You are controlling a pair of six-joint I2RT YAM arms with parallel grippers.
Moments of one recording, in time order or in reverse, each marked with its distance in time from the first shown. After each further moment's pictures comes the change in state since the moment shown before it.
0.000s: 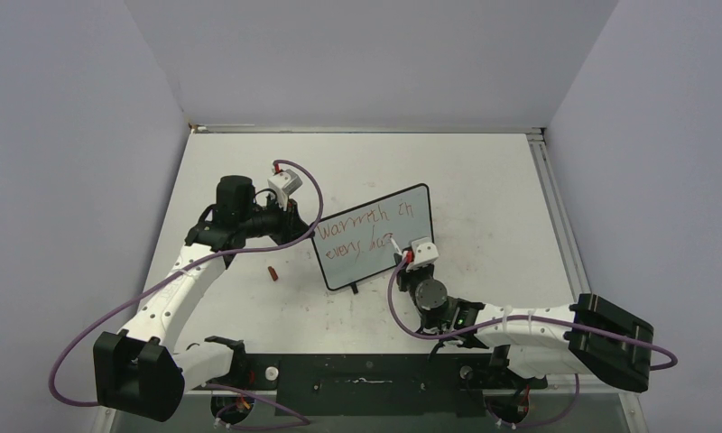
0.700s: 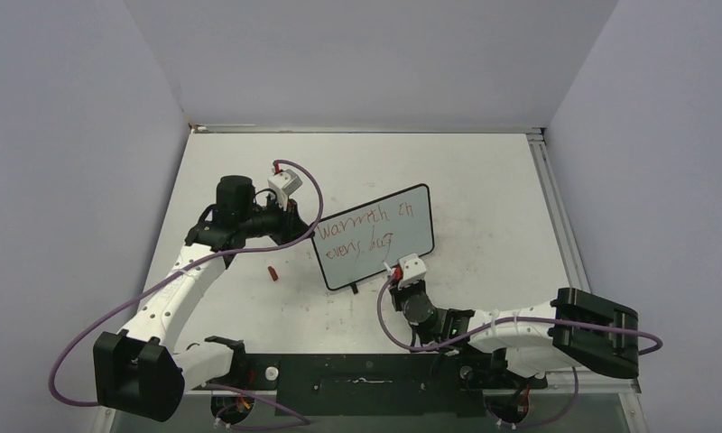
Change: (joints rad) left arm 0.000 0.000 0.000 0.000 0.001 0.000; right arm 0.111 0.087 -0.032 -0.080 0.013 0.135
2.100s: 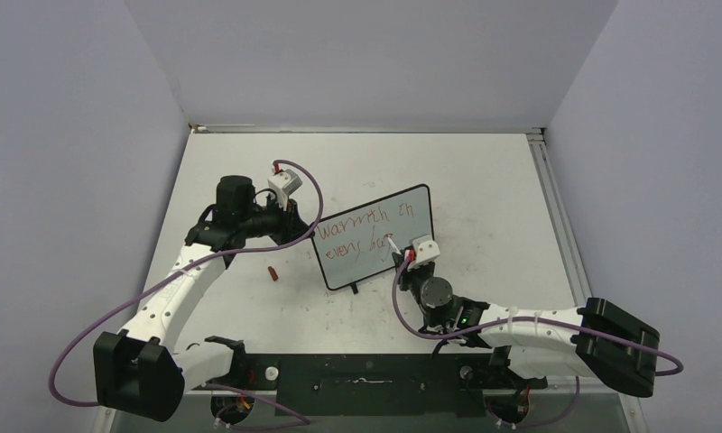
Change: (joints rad) left arm 0.000 0.000 0.000 0.000 0.000 0.000; right arm -0.135 -0.130 0.026 0.071 -0.094 -0.141
